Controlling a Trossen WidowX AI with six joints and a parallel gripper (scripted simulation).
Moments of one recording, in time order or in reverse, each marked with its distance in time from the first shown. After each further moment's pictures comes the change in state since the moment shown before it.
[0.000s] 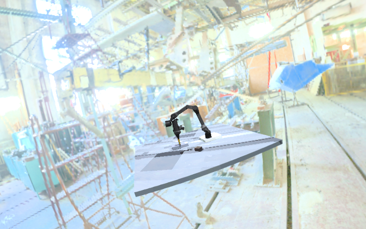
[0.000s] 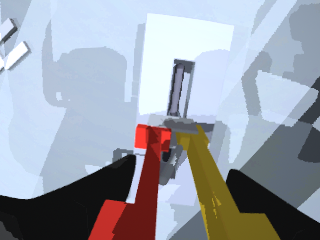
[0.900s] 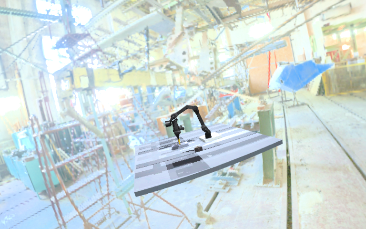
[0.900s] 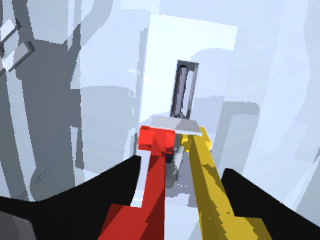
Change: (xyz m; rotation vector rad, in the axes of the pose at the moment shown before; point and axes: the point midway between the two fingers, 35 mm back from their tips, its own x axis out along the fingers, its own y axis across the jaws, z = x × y) arm 0.000 0.003 0.000 0.001 -0.001 0.000
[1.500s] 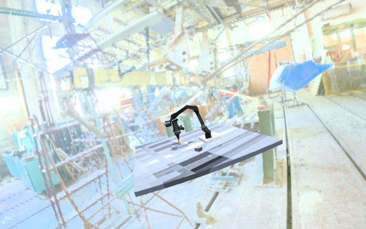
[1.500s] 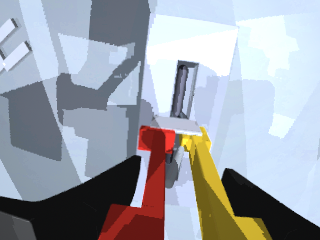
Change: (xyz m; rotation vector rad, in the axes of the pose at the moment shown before) arm 0.000 0.000 0.000 -0.001 0.000 0.000
